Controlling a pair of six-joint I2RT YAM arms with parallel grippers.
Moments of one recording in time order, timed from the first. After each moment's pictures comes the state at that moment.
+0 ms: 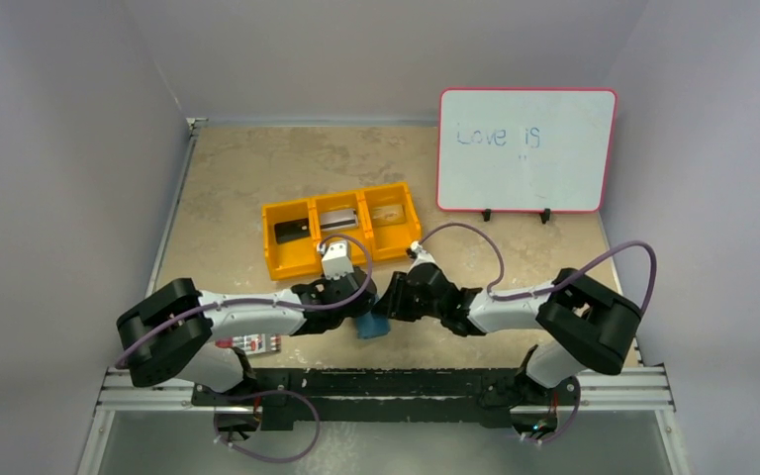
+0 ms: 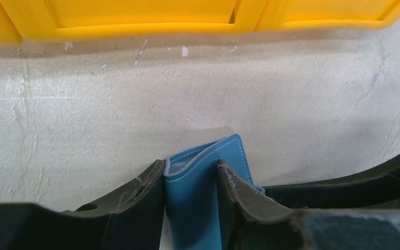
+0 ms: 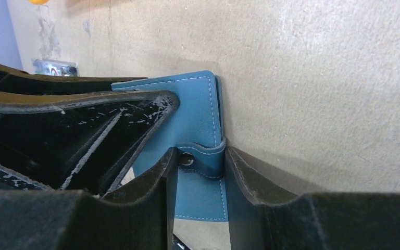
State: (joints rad) left arm -1.04 1.41 0.59 -0.13 -0.51 -1.09; right arm 0.97 1.52 0.50 0.33 0.01 1.02
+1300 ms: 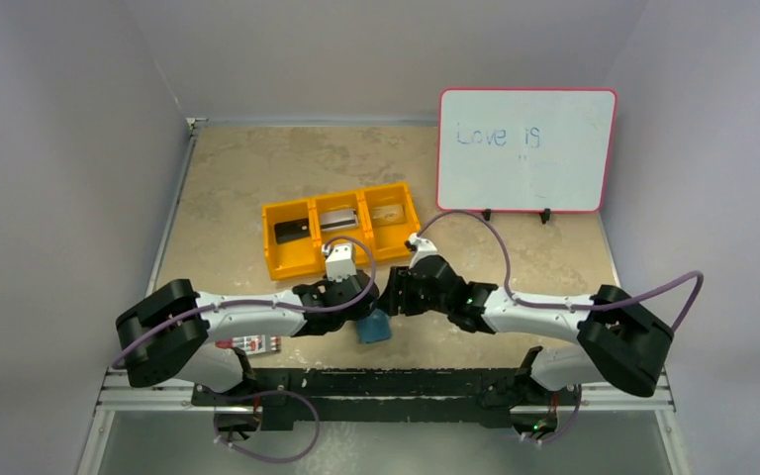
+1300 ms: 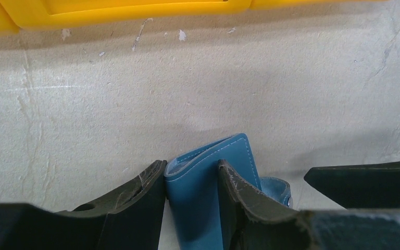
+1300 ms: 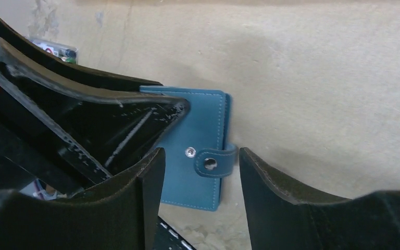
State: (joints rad) left arm -1.08 1.40 0.63 -0.21 -0.54 -1.05; right arm 0.94 1.33 0.52 0.13 0.03 0.81
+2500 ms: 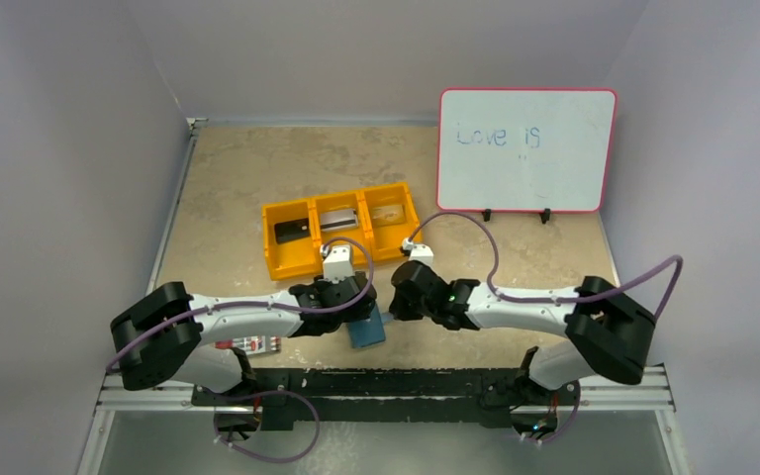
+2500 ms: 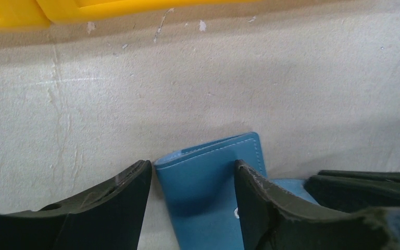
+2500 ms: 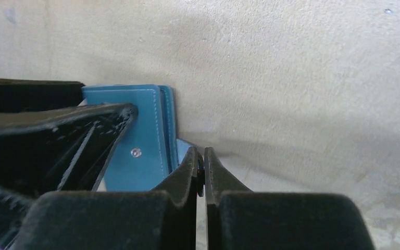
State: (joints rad) left arm -1.08 1.37 0.62 -0.27 -0.54 -1.02; right arm 1.05 1.46 0.69 -0.15 0.24 0.89
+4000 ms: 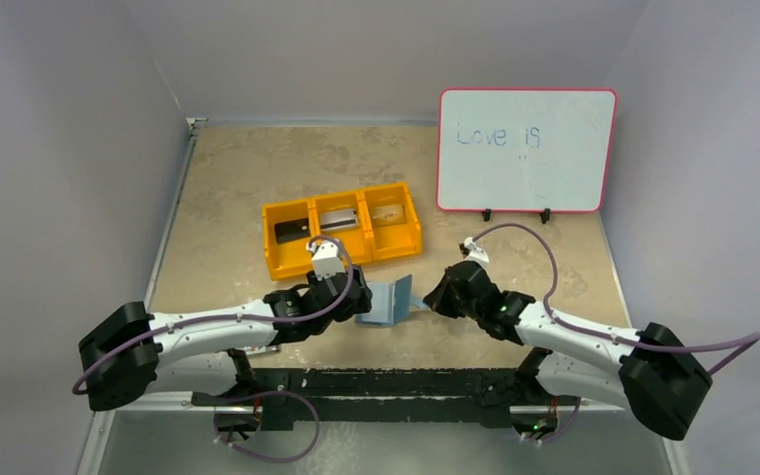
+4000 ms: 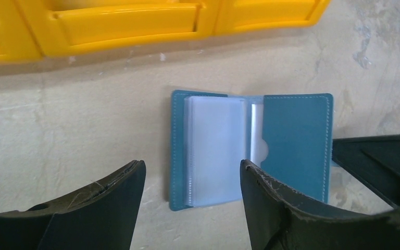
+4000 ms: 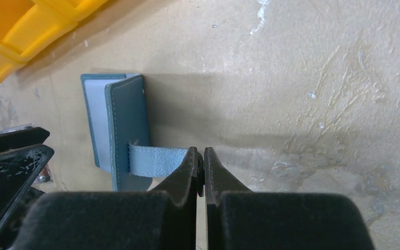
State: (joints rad) left arm -1.08 1.16 0.54 -0.19 -0.56 -1.01; right arm 0.82 1.06 0.39 -0.11 0.19 1.00
